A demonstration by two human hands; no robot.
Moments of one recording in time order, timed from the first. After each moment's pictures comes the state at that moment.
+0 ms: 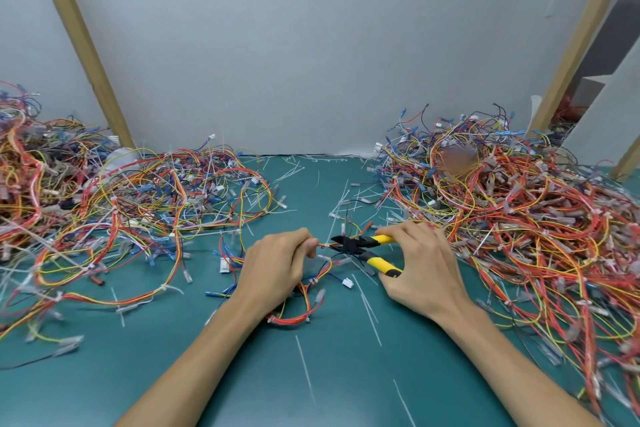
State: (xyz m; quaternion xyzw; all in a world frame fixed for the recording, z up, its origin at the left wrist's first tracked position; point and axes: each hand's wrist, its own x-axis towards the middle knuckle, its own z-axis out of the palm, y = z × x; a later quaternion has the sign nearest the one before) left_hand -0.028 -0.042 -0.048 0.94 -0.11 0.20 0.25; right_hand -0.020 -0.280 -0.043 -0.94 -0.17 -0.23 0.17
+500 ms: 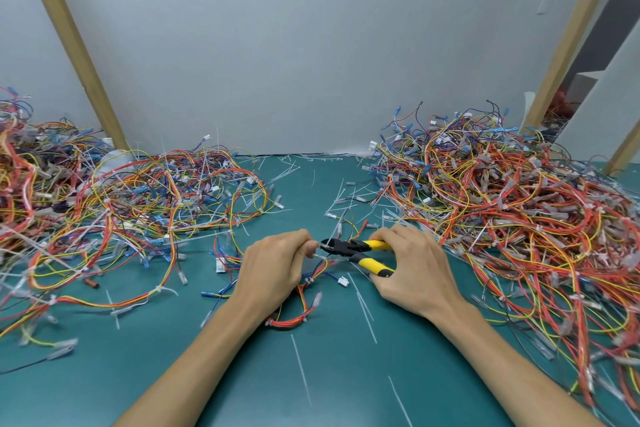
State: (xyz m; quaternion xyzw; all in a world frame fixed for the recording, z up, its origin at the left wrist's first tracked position) left_hand -0.034 -0.047 -0.047 0.93 -0.13 0.24 0.24; right_hand -0.021 -0.277 -0.043 -0.95 -0.17 -0.19 0.16
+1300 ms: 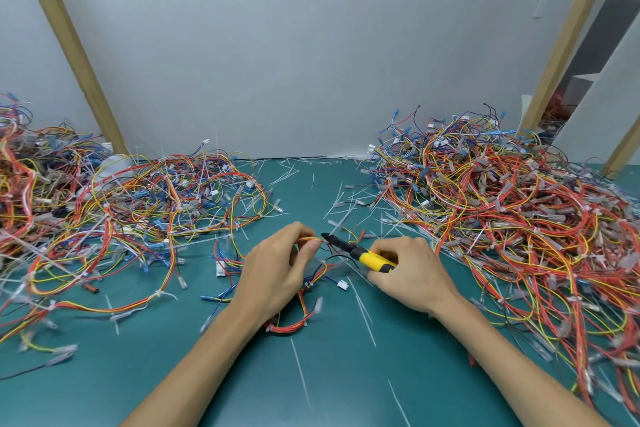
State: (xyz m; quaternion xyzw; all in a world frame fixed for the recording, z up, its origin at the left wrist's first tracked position) left_hand -0.035 -0.050 -0.046 0.89 -0.15 0.25 0.34; right_hand -0.020 -0.276 -0.033 -0.95 -0.12 -0.08 0.27
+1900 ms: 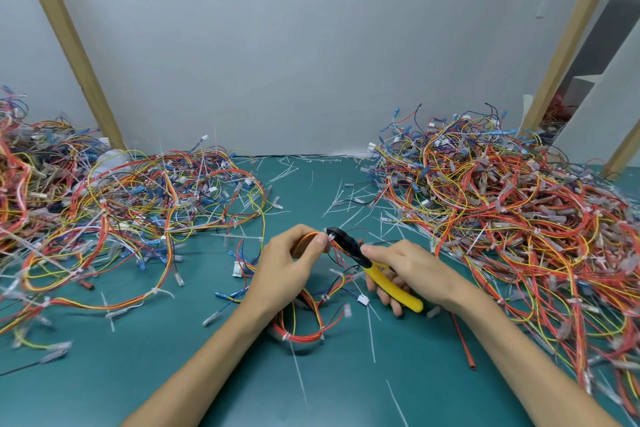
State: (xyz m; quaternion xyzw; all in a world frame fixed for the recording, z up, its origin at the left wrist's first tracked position) left_hand -0.036 -0.068 -0.040 0.81 -0.10 0.12 0.57; right_hand -0.023 -0.282 -0.013 -0.84 -0.16 0.20 0.48
